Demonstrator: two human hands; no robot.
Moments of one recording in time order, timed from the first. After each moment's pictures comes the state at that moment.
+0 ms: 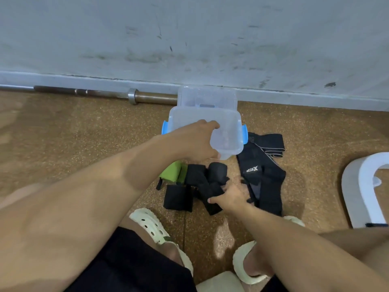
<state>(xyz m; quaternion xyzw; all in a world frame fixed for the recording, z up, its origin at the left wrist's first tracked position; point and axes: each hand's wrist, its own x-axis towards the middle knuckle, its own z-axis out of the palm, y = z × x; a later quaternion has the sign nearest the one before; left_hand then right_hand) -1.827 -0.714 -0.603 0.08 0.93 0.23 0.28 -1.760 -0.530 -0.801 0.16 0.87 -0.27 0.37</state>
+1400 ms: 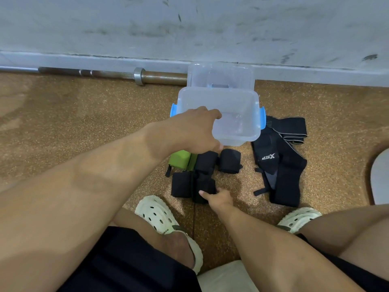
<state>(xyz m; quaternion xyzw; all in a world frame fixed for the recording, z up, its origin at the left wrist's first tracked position) -1.829 -0.730 -0.610 0.06 0.93 0.18 0.33 -1.718 -0.583 -0.874 0.28 0.78 -0.40 0.39</state>
